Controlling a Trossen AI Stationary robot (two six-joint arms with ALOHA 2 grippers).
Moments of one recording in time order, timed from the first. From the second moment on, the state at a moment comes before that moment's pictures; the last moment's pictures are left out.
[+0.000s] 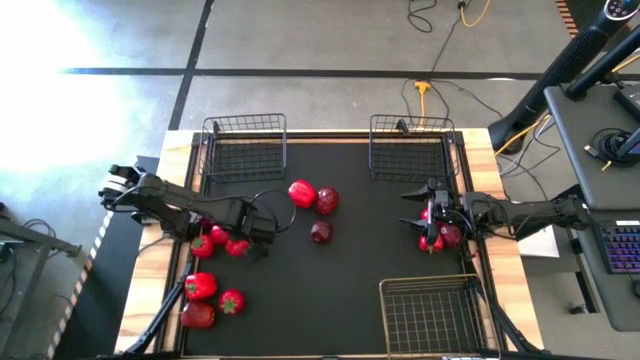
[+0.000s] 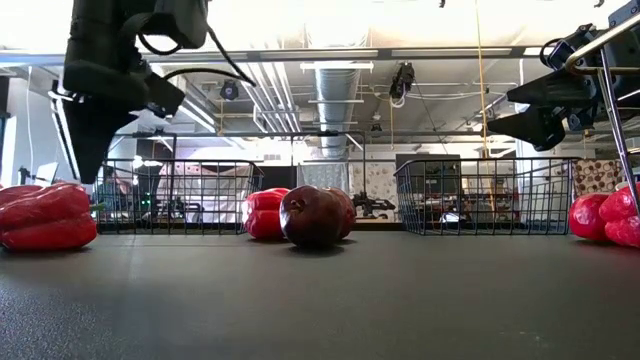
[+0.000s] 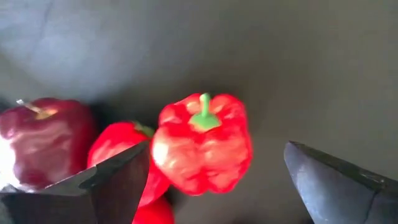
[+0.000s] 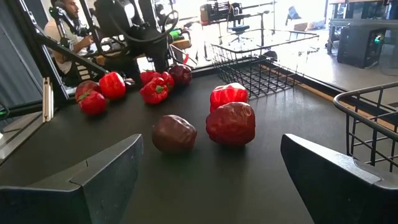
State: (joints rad) left arm -0.20 1.47 0.97 -1.17 -0.05 -0.95; right arm 0.01 0.16 0.01 0.04 0.16 0.18
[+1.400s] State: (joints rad) left arm -0.20 1.47 0.73 -0.96 -0.11 -0.96; right arm 0.01 0.16 0.01 0.04 0.16 0.18
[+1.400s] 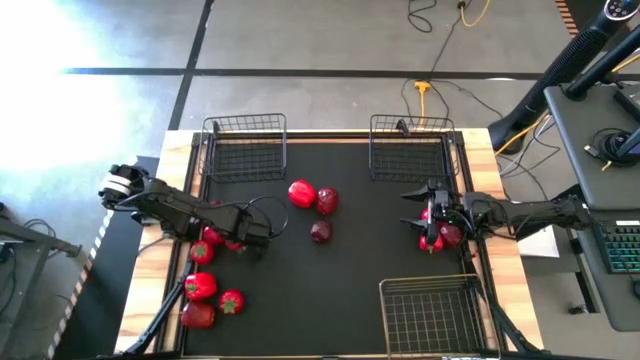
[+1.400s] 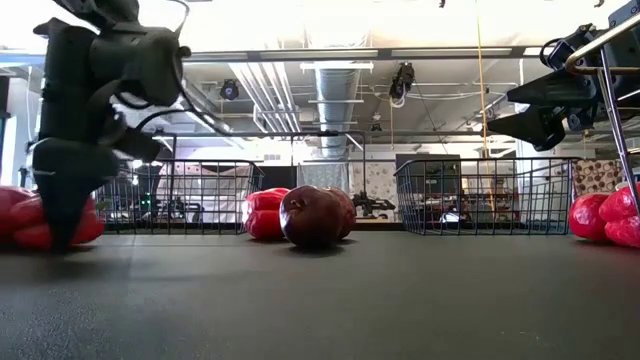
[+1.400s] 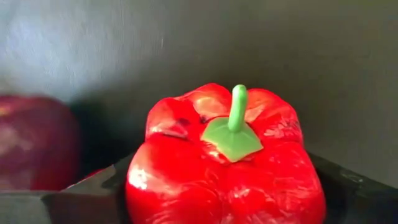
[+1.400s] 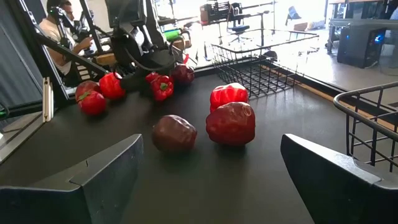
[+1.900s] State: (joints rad) left arm -0.11 1.47 1.22 -1.27 -0.60 -0.70; right arm 0.01 0.16 0.01 0.04 0.16 0.18
